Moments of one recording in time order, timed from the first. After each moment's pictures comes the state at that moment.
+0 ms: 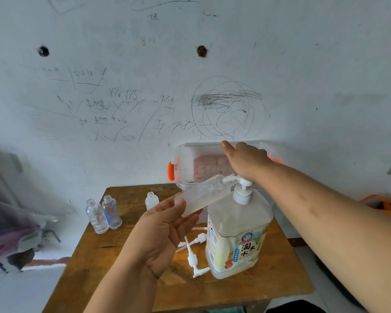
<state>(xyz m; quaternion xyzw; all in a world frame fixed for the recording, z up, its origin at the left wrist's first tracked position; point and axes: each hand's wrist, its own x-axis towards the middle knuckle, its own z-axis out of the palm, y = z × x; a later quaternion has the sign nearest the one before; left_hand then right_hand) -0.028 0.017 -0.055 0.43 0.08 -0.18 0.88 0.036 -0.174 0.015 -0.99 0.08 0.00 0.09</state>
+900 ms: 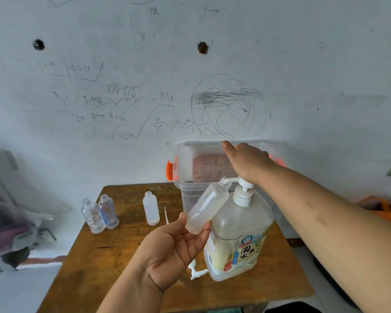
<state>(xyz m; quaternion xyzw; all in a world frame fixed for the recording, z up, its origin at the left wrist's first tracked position) -0.026 0.011 -0.081 0.27 0.15 -0.34 0.89 0.028 -0.172 0.019 -0.99 0.08 0.01 0.09</state>
